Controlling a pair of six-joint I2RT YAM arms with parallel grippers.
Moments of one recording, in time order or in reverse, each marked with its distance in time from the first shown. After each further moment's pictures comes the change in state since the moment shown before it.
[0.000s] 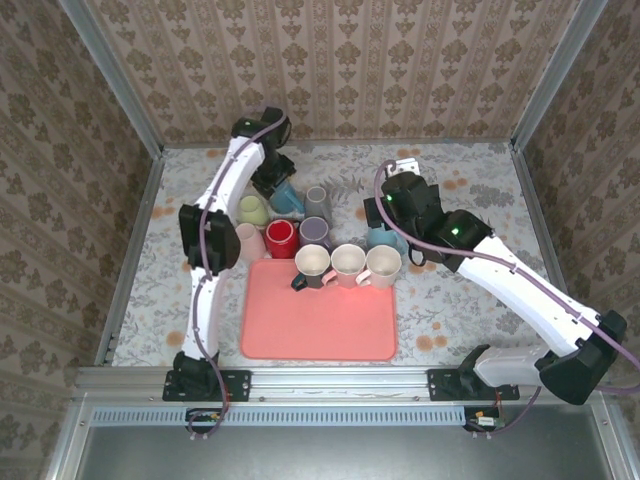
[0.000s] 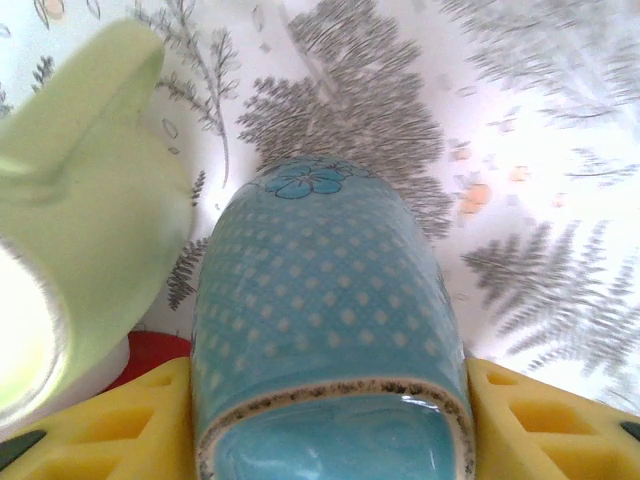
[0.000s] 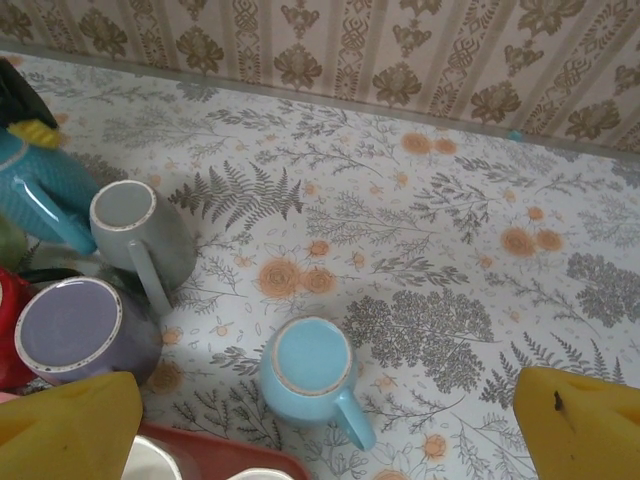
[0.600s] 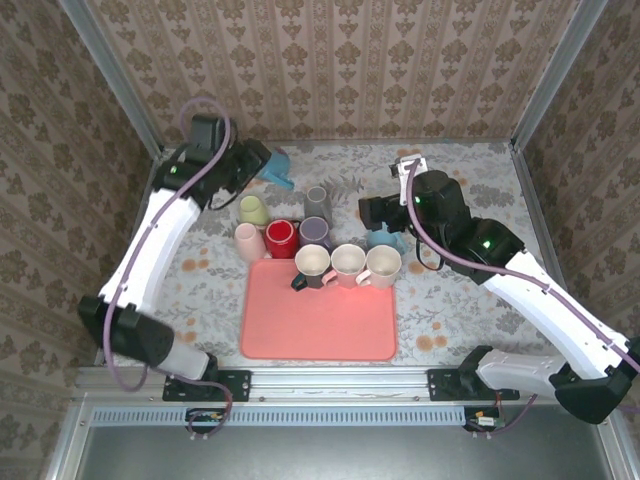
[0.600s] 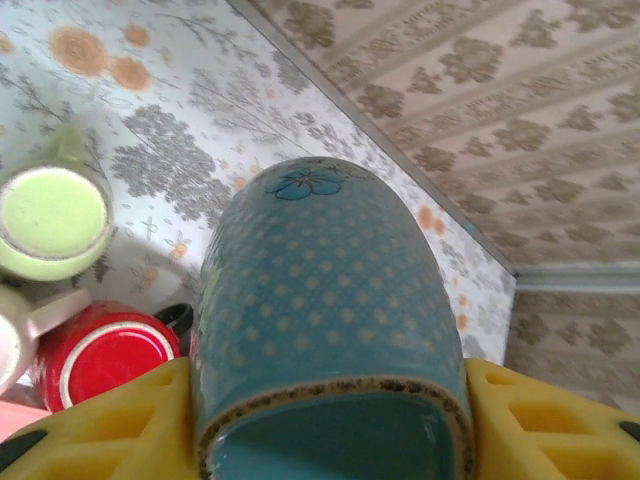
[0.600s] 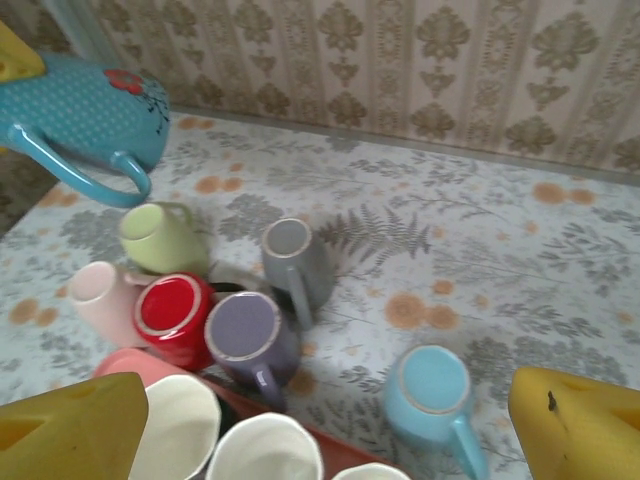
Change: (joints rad) left arm 0.026 -0.933 -0.896 0.612 0.127 0.152; right arm 0.002 -0.124 0.013 0.053 -0.283 -0.003
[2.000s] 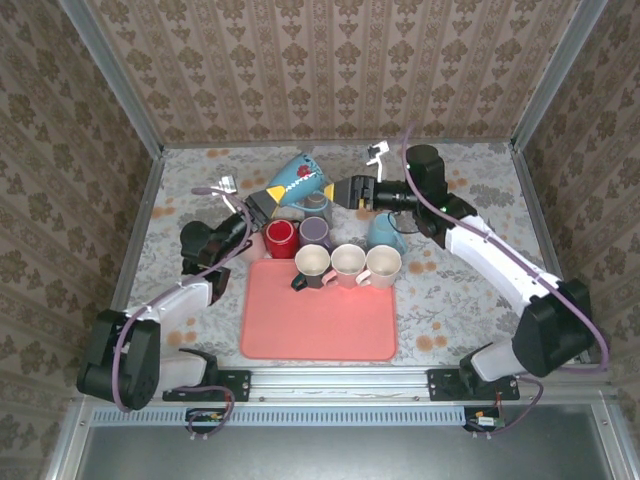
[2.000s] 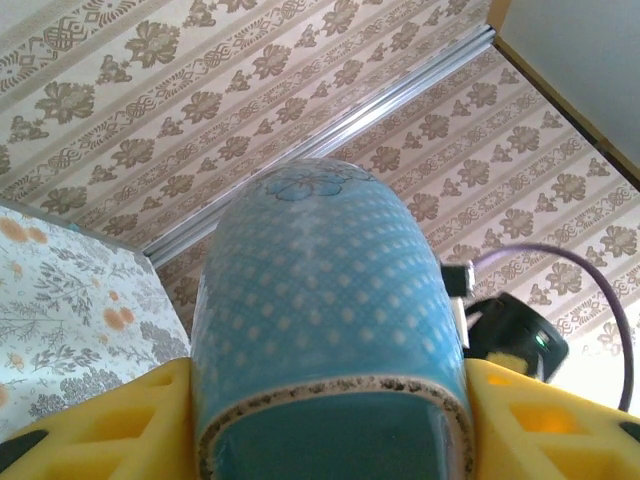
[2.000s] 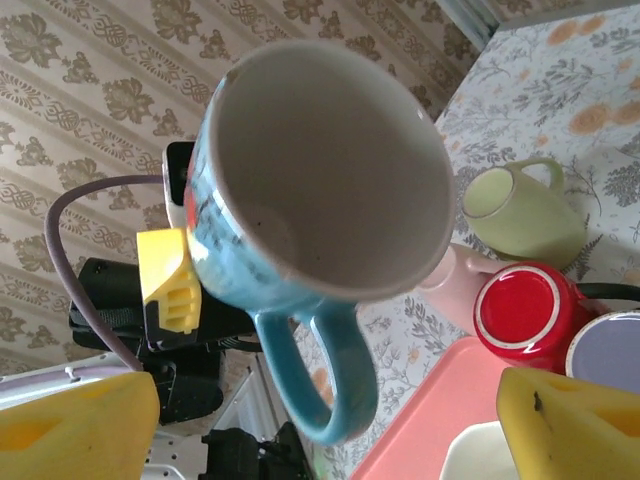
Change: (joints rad) left arm 0.011 -0.168 -1.024 1.846 0.513 -0.274; right arm -0.275 0.319 -0.125 0.647 -1.066 0.395
